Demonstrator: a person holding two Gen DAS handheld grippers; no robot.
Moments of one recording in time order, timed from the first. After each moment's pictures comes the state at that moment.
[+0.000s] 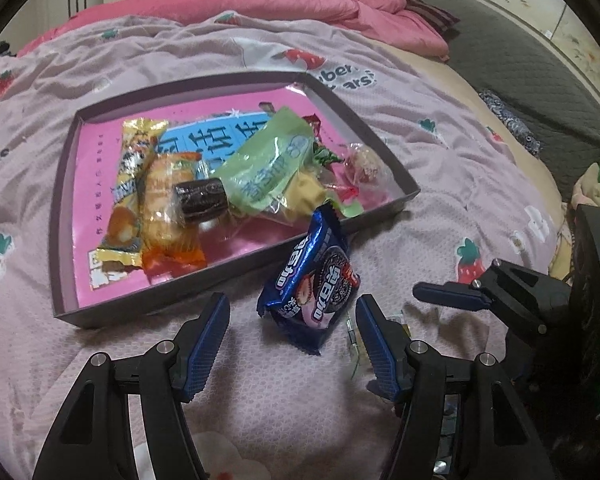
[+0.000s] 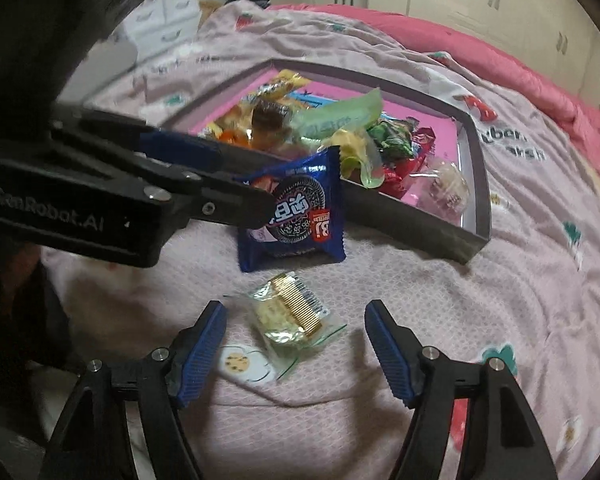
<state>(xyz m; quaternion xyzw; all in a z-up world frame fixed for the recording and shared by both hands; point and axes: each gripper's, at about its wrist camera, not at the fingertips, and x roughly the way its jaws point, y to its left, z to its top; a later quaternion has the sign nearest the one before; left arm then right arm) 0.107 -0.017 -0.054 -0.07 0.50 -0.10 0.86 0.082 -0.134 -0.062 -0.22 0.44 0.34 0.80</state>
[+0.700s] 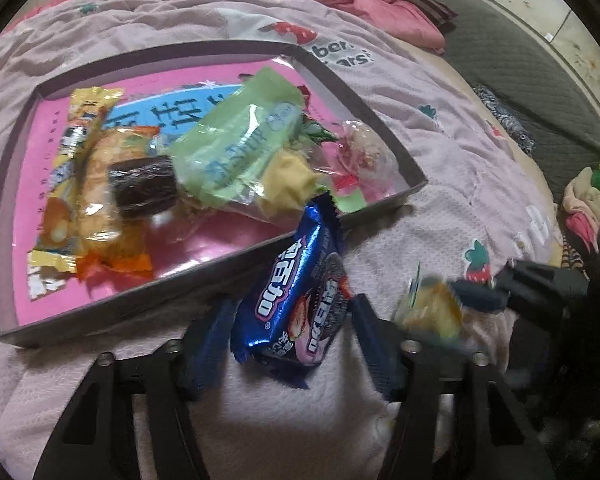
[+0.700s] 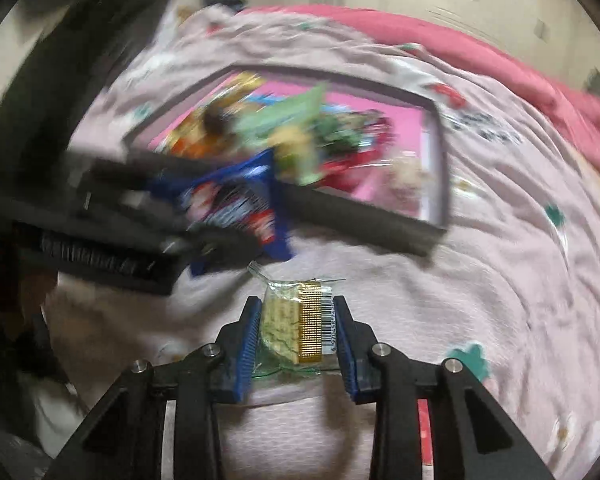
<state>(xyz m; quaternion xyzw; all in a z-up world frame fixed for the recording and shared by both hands) 0.133 -0.033 -0.088 -0.10 0.52 -0.13 0.84 0.114 -0.175 -0.056 -0.13 0.45 0.31 0.83</state>
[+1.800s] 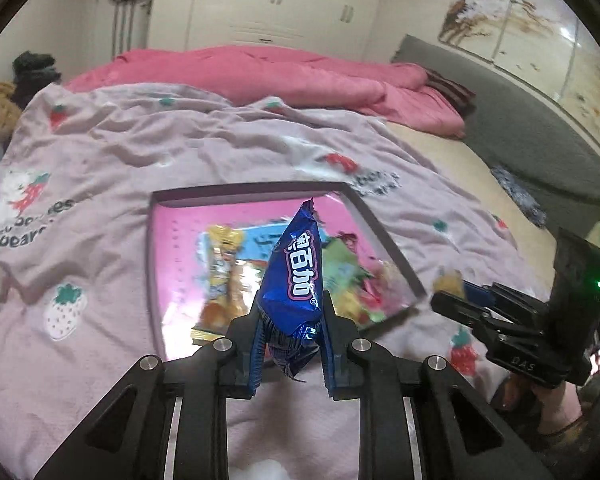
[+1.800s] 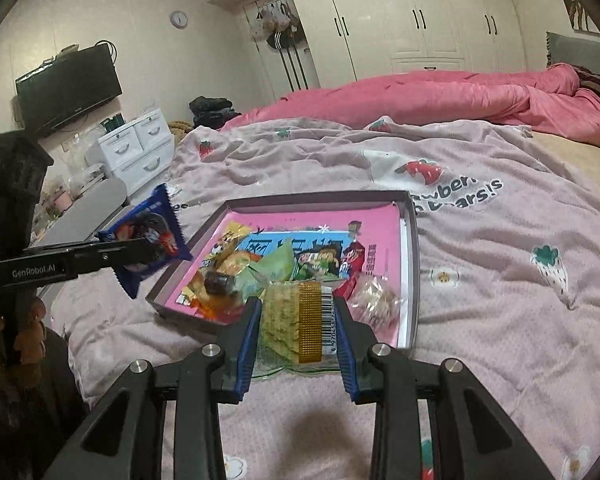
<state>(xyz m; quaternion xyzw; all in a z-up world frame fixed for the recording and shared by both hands) 0.099 0.041 0.020 -0.12 0.39 -0.04 0.91 0.147 -0.194 0.001 0.01 0.34 0.34 0.87</state>
